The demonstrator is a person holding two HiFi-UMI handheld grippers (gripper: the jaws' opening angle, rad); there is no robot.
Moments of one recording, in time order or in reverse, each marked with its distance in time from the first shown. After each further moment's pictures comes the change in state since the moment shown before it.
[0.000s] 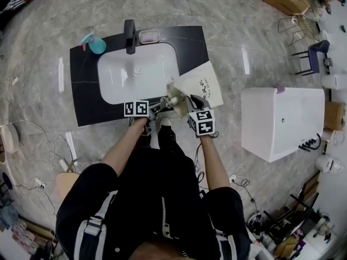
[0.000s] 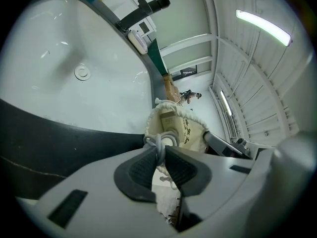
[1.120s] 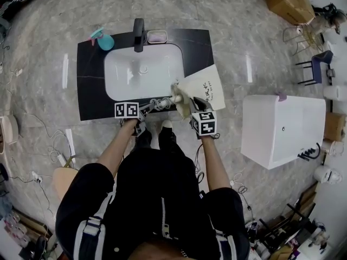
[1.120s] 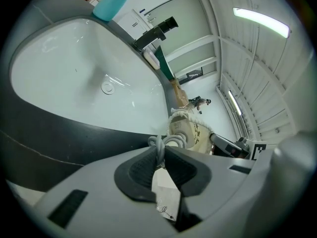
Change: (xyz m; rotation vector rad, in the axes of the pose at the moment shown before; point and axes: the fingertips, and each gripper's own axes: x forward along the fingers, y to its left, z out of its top) left arm -0.063 0.043 0.007 0.033 -0.066 0.115; right arm 0.003 0.003 -0.009 0.007 0.013 0.019
